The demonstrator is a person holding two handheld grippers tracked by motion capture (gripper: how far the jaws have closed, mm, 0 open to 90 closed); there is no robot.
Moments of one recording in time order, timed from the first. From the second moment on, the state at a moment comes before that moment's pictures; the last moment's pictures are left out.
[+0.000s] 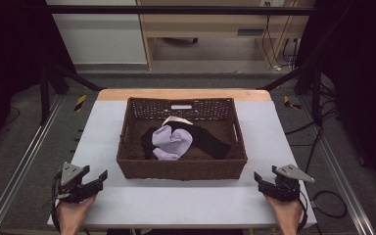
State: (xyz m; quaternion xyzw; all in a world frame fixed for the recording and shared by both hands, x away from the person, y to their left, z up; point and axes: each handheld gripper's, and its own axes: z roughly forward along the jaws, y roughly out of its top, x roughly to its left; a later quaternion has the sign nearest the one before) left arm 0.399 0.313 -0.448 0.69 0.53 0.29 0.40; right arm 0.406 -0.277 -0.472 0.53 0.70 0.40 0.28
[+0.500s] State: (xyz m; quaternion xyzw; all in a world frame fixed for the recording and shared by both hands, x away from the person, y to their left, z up) left arm 0.390 0.307 -0.416 0.67 0.52 0.31 0.43; right arm 0.404 -0.277 -0.472 0.52 0.70 0.40 0.27
